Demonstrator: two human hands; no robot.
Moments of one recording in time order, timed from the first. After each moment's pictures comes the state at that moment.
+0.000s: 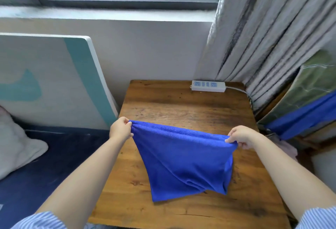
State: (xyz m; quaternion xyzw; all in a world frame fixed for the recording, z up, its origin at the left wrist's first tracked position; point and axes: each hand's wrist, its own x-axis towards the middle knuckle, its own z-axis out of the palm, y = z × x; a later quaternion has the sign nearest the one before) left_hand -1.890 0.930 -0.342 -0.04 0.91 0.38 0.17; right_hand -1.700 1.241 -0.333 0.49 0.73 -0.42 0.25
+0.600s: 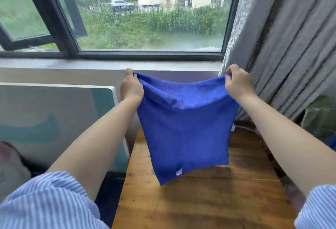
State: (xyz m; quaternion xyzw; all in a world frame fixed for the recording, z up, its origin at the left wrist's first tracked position) left_hand -2.011 0.993 -0.142 0.09 0.89 0.44 -0.11; right_hand -1.858 1.226 -0.131 0.28 0.90 -0.18 -0.29
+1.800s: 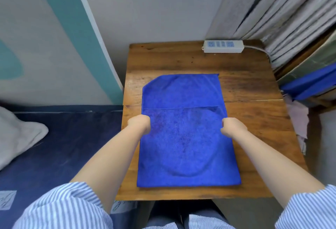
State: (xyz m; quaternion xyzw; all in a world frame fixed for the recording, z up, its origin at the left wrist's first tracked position) left_hand -1.911 0.903 -0.414 0.29 0.86 -0.19 0.38; right_hand -1.729 1.119 -0.418 0.41 0.84 -0.14 0.33
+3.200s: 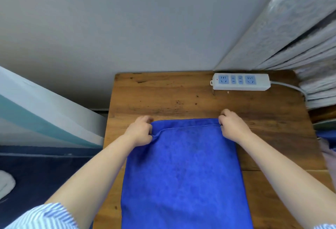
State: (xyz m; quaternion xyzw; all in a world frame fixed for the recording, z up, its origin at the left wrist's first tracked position) left_hand -2.079 1.039 -0.481 0.38 0.86 -0.01 0.34; right_hand -1.913 1.283 -0.480 0.22 0.95 -0.11 0.22
